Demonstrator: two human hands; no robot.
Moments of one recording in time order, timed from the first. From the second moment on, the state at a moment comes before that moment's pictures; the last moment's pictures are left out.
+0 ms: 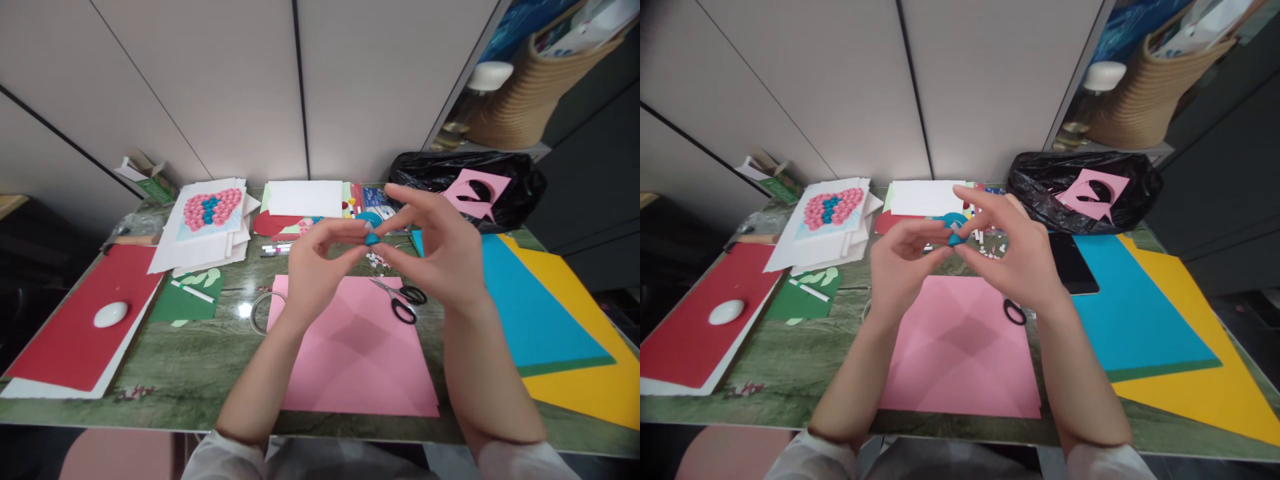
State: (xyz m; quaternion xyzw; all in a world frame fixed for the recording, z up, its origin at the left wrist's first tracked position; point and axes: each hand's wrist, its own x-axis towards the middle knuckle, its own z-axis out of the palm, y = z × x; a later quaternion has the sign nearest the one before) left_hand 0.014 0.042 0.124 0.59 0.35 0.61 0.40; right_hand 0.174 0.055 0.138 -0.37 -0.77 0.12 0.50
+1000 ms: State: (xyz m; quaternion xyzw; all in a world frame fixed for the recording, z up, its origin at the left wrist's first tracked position) left_hand 0.014 0.038 0.126 0.64 0.38 0.61 0.28; right_hand 0.172 0.049 0.146 -0.37 -0.81 -0.02 0.46
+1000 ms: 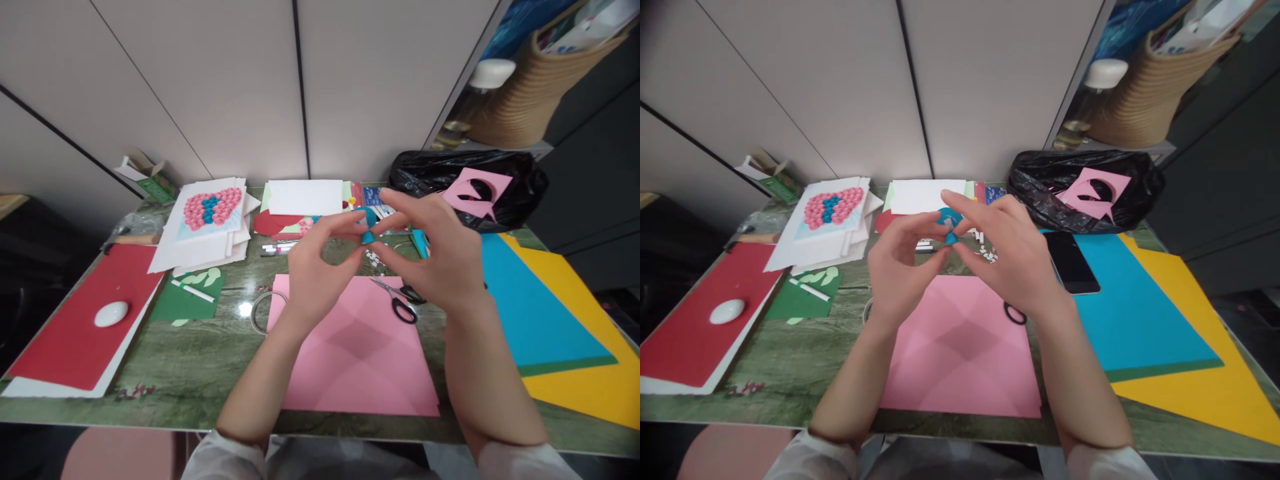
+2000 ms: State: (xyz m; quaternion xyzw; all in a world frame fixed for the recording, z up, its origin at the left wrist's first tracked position) left_hand 0.015 0.038 0.124 0.64 0.38 0.62 0.26; right_hand 0.171 0.051 0.142 -0.37 -0.81 -0.02 0.45
